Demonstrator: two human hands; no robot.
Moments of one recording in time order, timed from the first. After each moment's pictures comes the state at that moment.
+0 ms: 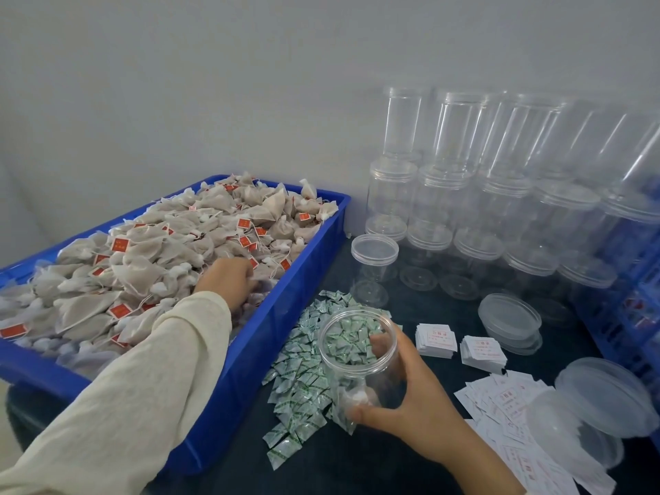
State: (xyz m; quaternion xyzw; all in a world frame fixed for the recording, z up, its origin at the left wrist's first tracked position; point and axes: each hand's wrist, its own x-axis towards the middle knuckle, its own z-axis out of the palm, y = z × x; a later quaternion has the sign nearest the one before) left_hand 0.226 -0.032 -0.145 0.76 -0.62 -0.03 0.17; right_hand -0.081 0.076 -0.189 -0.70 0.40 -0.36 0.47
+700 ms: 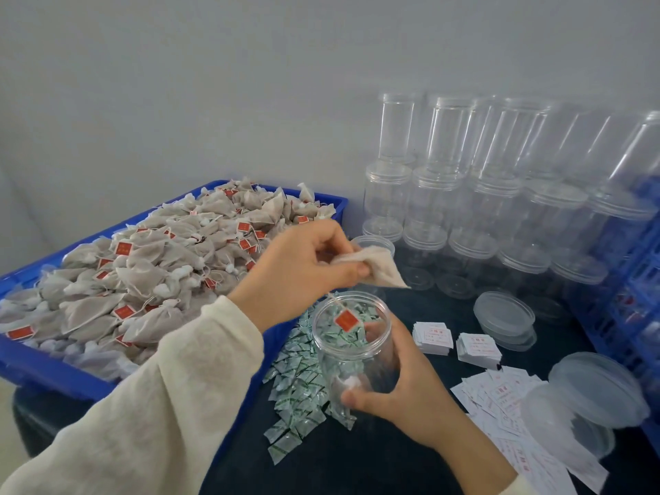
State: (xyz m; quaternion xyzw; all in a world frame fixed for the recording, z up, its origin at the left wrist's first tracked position) left_hand 0.111 0.070 -0.040 0.45 -0.71 -0.28 0.45; right_hand -0.073 0.077 -0.170 -0.71 0.38 -0.38 0.45
